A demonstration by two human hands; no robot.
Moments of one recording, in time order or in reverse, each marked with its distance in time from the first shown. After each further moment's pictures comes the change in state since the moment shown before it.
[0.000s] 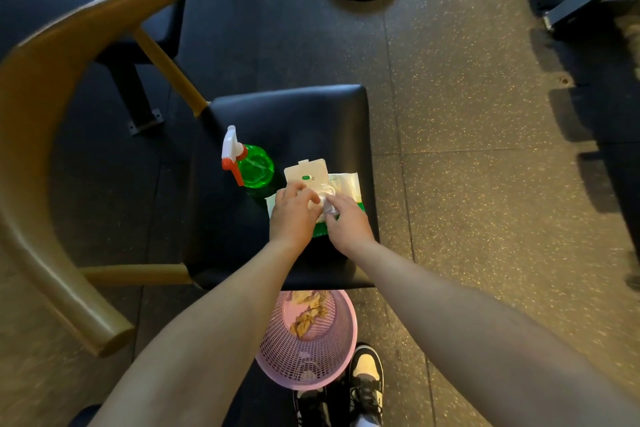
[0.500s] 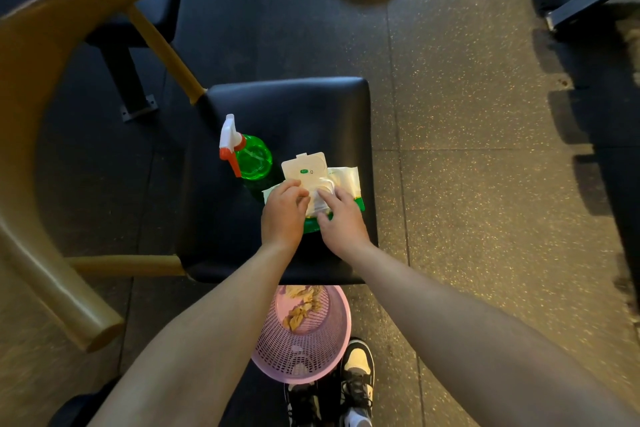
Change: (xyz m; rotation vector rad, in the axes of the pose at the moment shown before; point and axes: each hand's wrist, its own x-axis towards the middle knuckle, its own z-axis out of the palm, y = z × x) left_hand -0.008 -0.011 0.001 -0.120 0.178 -0.023; right_hand -0.004 0.003 0.008 -0.070 -0.013 -0.048
